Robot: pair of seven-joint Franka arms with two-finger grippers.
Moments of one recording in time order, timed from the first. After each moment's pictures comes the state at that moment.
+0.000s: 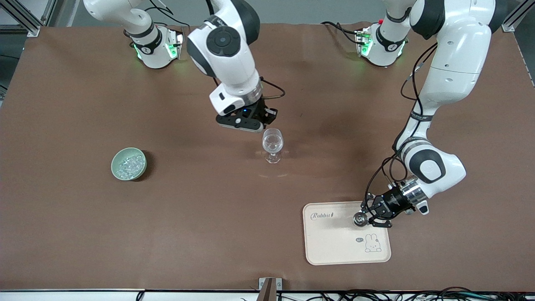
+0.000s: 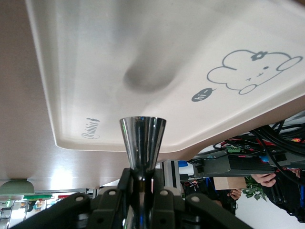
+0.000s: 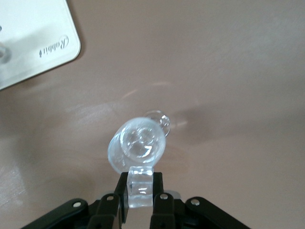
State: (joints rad) left arm -0.11 0.82 -0.02 -1.54 -1.56 2.38 -0.86; right arm 0.78 0.39 0.00 -1.54 0.10 2.07 1.01
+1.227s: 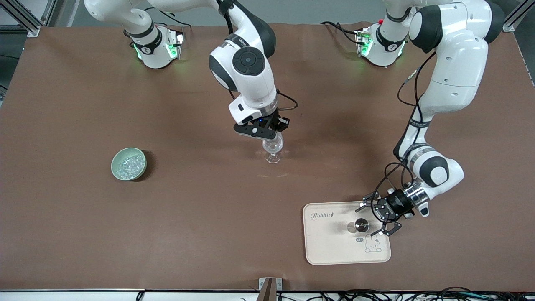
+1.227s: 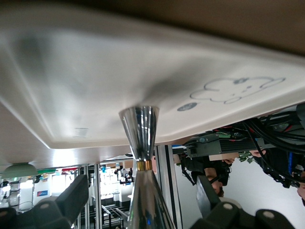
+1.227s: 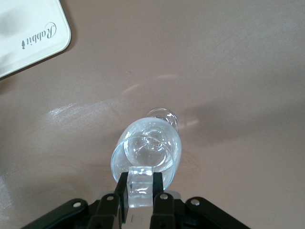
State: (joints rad) left arm -0.10 0.89 0.09 -1.55 -1.75 2.14 -0.63; right arm 0.82 0.52 -0.02 -1.46 0.10 2.09 1.05
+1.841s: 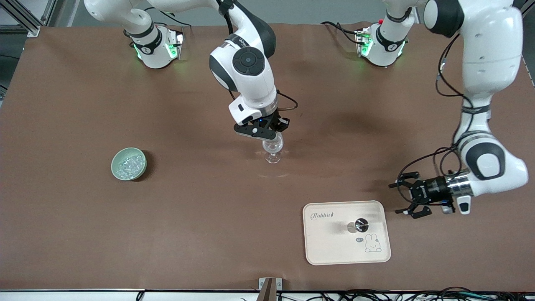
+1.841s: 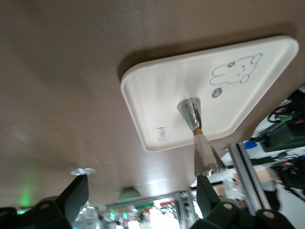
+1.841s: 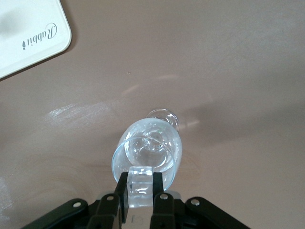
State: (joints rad) left arm -0.08 0.70 0.27 -1.56 -1.16 1.84 -0.67; right arm 0.82 0.52 -0.02 -1.45 0.10 2.09 1.05
